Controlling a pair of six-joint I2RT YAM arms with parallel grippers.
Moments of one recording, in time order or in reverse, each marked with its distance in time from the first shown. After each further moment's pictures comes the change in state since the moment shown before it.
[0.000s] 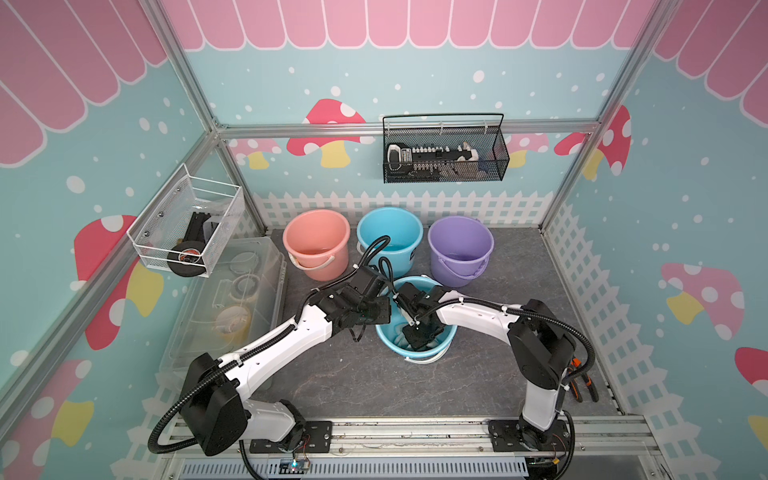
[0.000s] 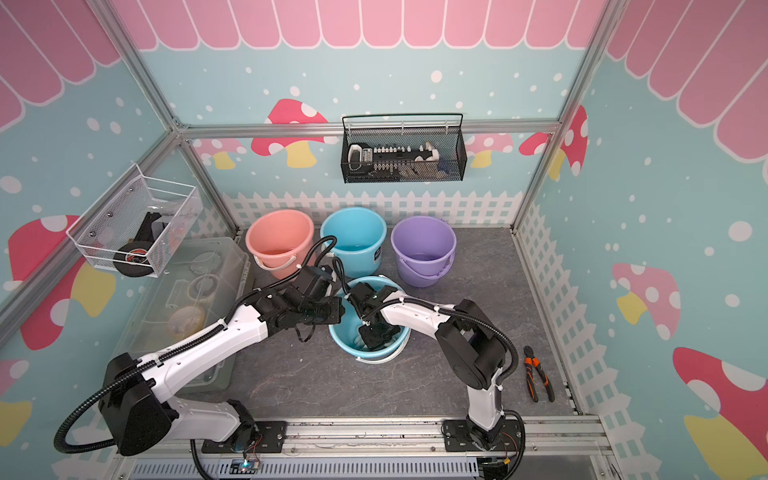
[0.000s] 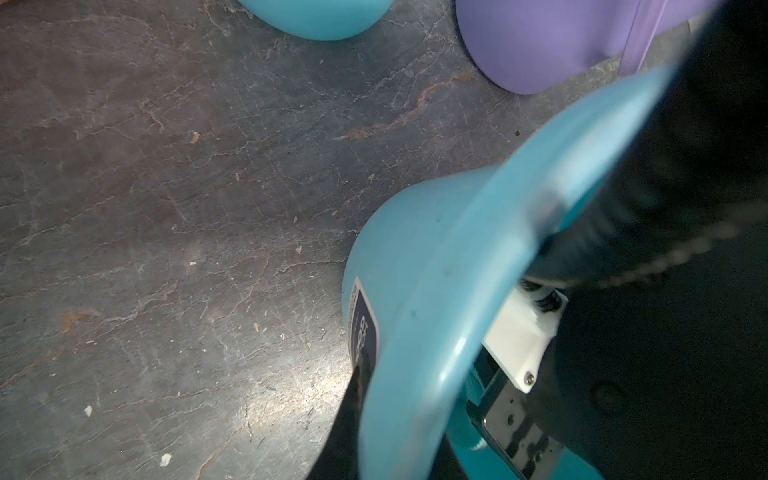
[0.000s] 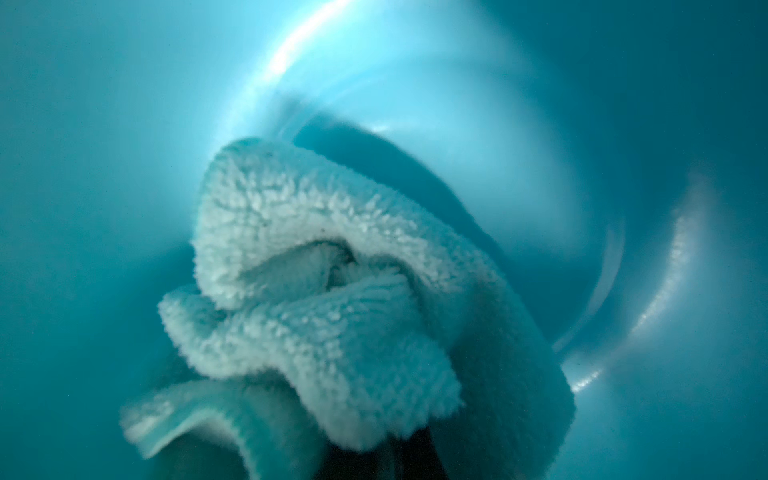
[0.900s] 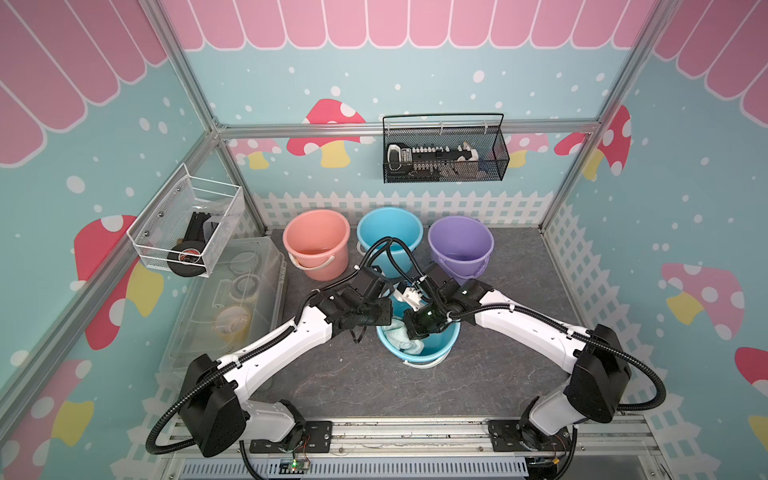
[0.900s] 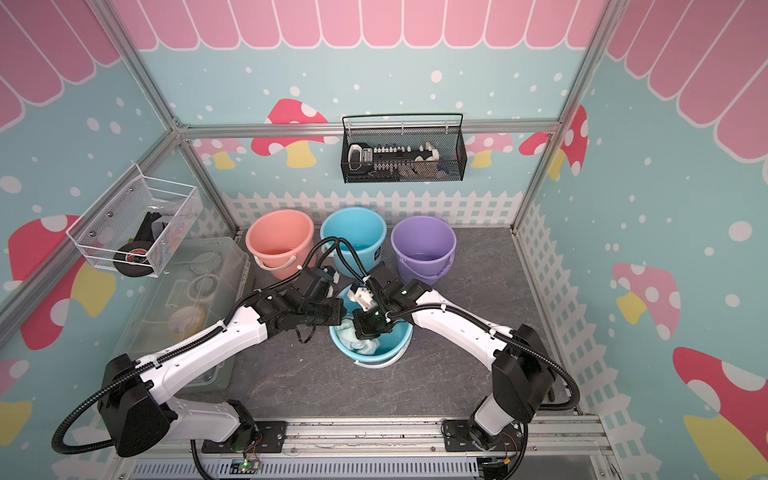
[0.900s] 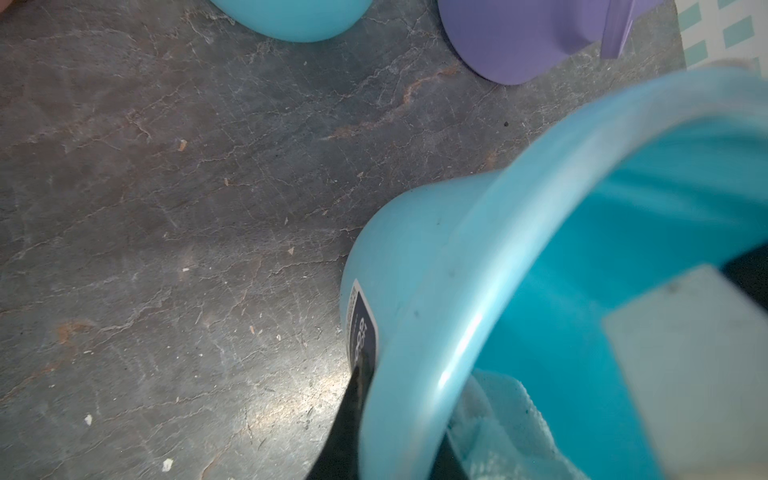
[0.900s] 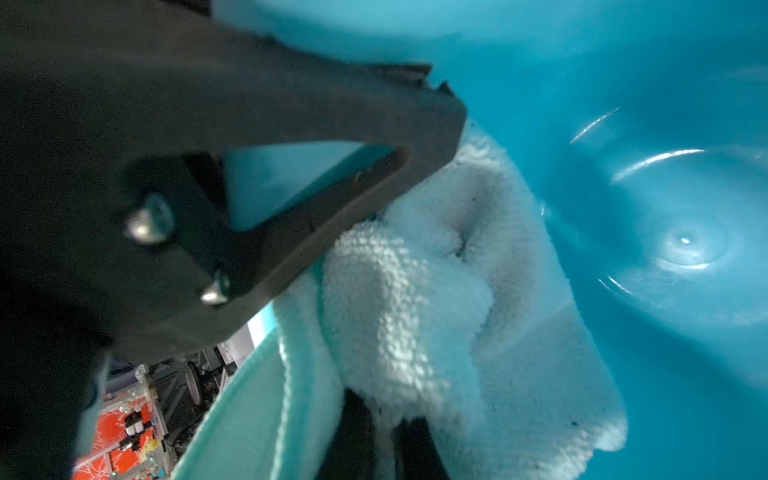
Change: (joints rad) left arm -0.014 -0.007 0.000 0.002 -0.002 0.028; right arm -0.043 -0.322 -0.071 0.173 -0.517 0.293
